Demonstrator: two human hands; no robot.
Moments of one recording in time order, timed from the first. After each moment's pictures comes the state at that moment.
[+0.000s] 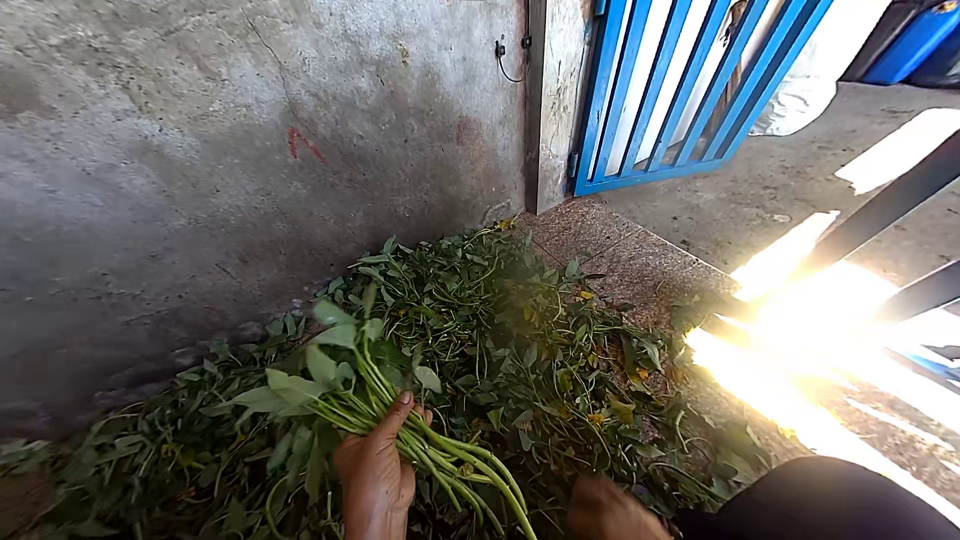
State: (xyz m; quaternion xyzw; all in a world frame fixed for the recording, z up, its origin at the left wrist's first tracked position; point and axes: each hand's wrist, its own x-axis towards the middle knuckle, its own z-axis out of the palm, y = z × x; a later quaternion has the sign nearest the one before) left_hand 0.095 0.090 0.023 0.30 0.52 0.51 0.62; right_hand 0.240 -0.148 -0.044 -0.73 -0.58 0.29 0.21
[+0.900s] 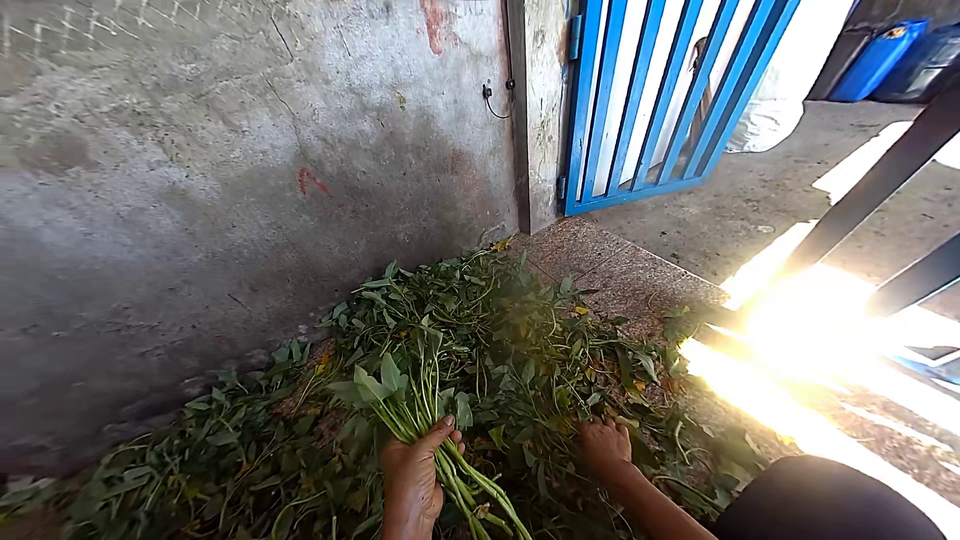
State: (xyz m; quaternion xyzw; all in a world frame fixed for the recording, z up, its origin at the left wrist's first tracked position) left_hand 0.108 0.071 0.005 0.34 0.53 0.39 0.67; right_hand 0.329 -0.065 -0.180 -0.89 -0.33 0.31 -0.09
